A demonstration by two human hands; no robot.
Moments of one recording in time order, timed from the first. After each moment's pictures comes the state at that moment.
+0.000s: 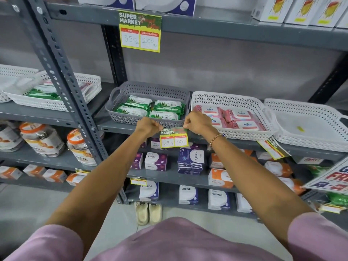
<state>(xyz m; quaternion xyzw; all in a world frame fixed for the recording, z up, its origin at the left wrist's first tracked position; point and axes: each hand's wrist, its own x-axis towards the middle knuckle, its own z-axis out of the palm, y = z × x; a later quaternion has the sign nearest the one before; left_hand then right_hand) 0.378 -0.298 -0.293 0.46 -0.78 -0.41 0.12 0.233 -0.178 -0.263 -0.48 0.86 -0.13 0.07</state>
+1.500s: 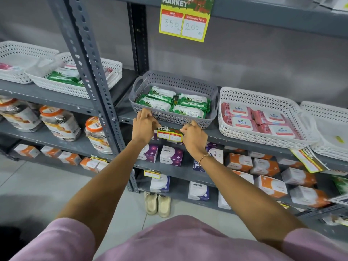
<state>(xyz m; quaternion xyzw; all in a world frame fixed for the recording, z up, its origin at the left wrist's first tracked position) 0.444 -0.363 -0.350 0.40 -0.88 -0.13 0.24 0.316 -0.234 -0.341 -0.47 0.86 -0.20 -0.03</state>
